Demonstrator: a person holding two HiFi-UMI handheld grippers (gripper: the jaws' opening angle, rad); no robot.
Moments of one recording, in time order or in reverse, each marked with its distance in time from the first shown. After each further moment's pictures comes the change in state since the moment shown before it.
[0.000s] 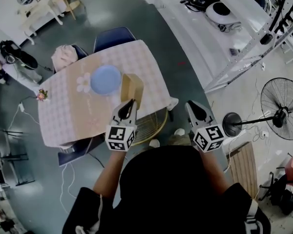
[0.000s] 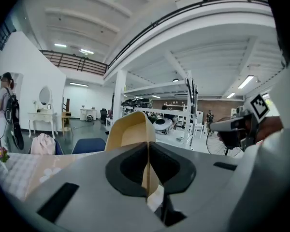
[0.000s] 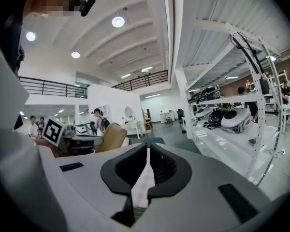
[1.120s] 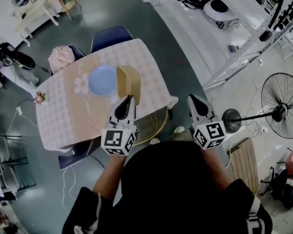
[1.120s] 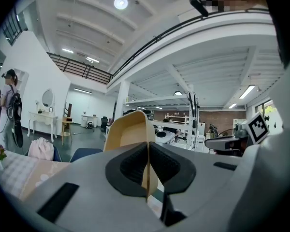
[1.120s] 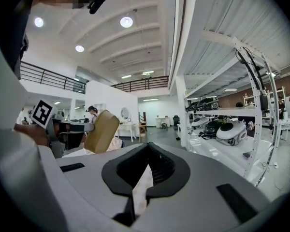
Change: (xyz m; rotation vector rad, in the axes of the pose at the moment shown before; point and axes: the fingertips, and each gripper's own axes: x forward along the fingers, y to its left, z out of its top) left arm -0.018 0.006 0.059 -0.042 -0.136 0.013; right arm 0.012 0.004 0.025 -0.101 -0.046 -0.068
